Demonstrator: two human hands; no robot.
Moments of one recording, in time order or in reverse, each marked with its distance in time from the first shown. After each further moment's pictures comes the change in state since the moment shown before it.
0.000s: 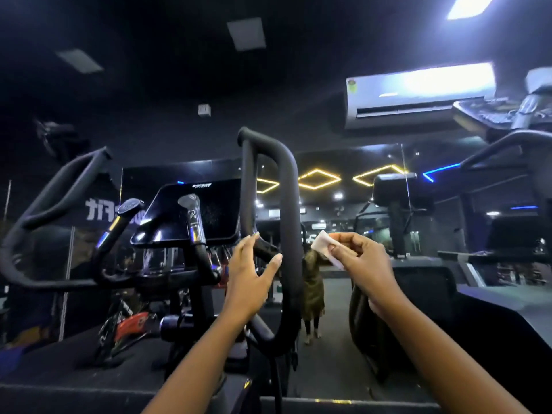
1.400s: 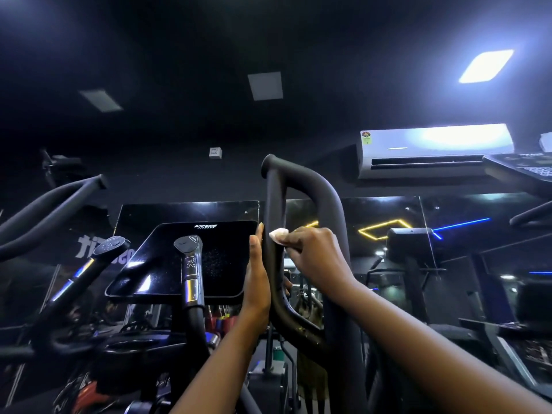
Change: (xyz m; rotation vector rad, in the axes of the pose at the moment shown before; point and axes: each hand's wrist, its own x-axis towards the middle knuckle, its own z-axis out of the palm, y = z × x) left_hand 0.182 -0.083 0.035 -0.799 0.027 0.070; right_hand 0.169 -0.001 0.148 -0.530 -0.041 -0.855
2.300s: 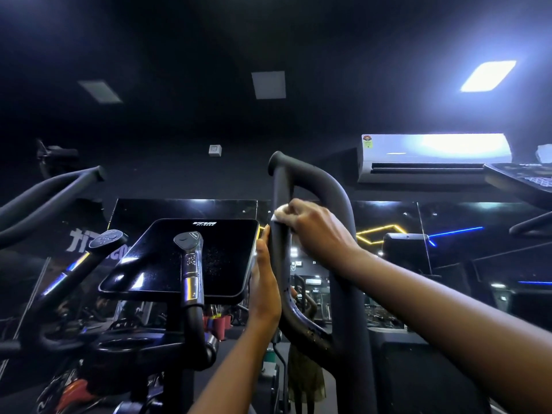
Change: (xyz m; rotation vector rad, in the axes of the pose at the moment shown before) left_hand -0.001 -0.016 0.000 0.042 0.099 0.006; right_hand 0.041 0.008 -0.002 -0.419 -0.184 -0.253
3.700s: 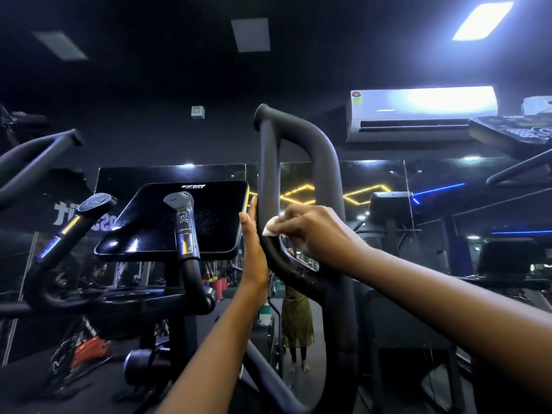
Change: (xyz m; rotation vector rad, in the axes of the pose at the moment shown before) left_hand -0.040 0.009 -0.009 -0.177 -0.134 -0.031; right_hand -0.074 -0.031 -0.008 0.351 -0.055 -0.082
